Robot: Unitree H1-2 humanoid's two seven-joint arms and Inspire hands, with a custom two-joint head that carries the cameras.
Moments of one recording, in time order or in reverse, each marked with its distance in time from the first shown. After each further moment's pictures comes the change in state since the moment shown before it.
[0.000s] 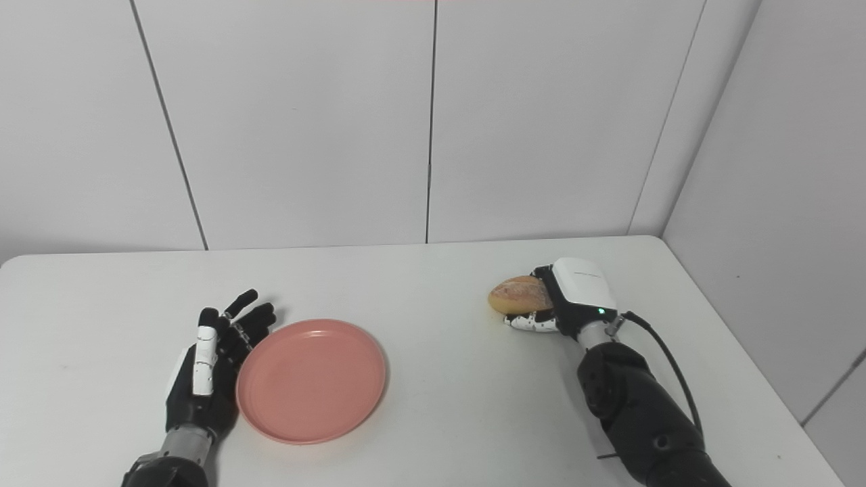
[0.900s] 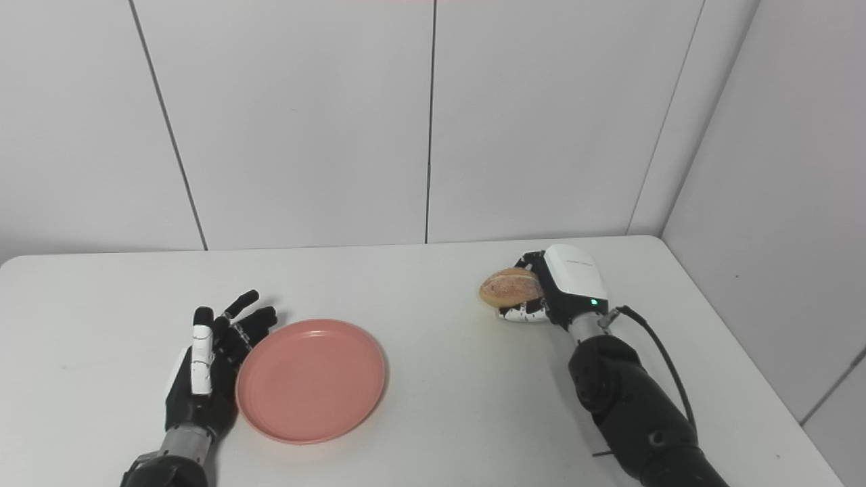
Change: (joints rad) left arm -0.002 -0.003 0.001 0.001 0.004 0.003 0.012; right arm 0.001 0.003 -0.025 -0.090 0.072 -0.004 0.005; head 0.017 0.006
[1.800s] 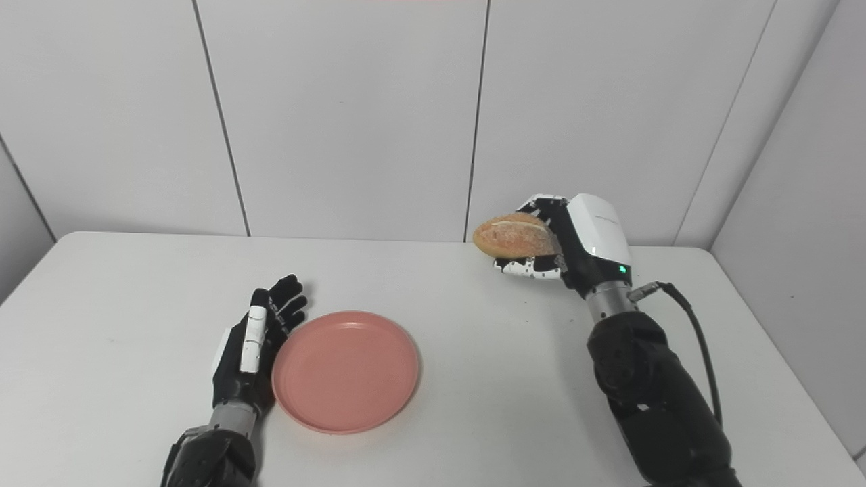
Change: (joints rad) left arm -0.019 -0.041 -0.016 0.033 0.065 -0.041 0.093; right arm 0.036 0.066 -0.053 -0.468 0.041 0.075 0.203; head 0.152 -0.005
